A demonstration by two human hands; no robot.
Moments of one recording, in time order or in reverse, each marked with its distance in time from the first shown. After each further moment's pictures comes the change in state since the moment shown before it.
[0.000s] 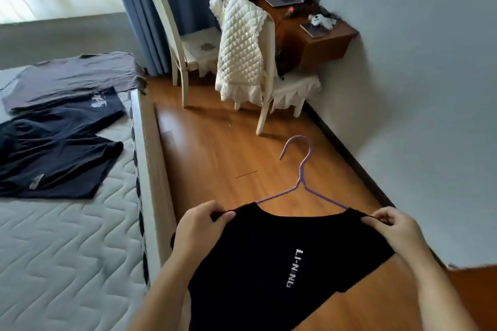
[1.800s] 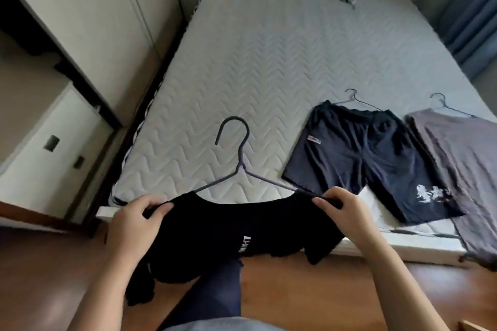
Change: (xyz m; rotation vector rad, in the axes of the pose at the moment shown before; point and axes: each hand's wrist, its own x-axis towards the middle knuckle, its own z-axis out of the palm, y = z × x) left_hand 0.133 -0.037 -0.057 -0.186 1.630 -1.695; right_hand 0.168 -0.544 0.491 -0.561 -1.539 -1.619
